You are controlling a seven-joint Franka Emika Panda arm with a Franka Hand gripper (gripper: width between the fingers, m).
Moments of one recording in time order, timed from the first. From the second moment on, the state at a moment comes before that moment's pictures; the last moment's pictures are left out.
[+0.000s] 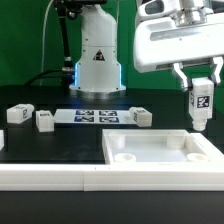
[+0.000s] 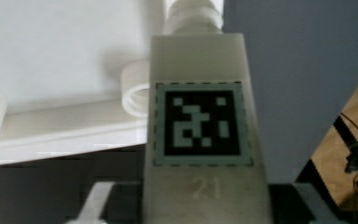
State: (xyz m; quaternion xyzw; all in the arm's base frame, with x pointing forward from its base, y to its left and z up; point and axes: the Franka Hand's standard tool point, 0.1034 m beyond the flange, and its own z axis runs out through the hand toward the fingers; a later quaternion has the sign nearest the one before) arm 0.560 0.135 0.126 -0.95 0.03 -0.30 0.07
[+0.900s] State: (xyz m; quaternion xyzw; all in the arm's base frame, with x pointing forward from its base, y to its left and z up) arm 0.605 0.104 0.120 -0.95 -0.06 -0.29 0.02
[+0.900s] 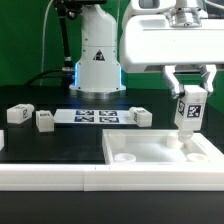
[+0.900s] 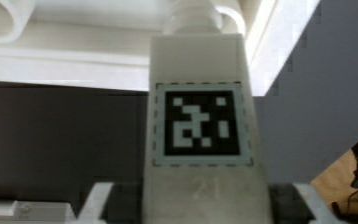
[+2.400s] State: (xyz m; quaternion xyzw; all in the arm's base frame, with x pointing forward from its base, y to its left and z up) arm 0.610 0.121 0.086 -0.94 -0.07 -0.32 0.02
